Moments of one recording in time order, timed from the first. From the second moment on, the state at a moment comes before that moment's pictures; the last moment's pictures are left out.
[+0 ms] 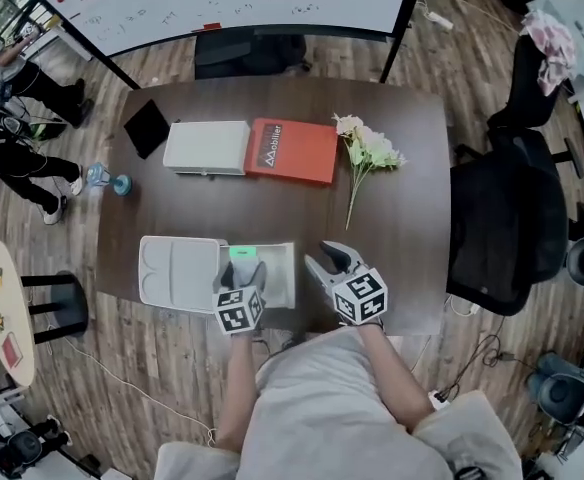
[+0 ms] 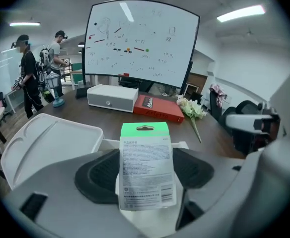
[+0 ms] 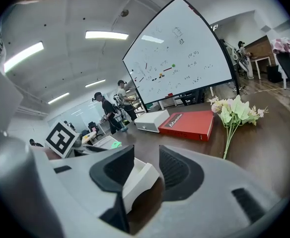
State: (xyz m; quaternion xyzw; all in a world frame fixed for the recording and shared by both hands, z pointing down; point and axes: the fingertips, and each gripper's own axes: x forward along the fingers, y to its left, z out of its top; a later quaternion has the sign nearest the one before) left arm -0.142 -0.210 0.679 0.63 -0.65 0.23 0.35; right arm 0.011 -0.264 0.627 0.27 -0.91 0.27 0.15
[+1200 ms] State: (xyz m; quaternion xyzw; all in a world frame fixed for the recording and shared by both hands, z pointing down) left arm -0.118 -0.113 0.591 0.76 -0.59 0.05 0.27; right arm 0.074 -0.122 0.543 0.48 -0.85 0.20 -0.07
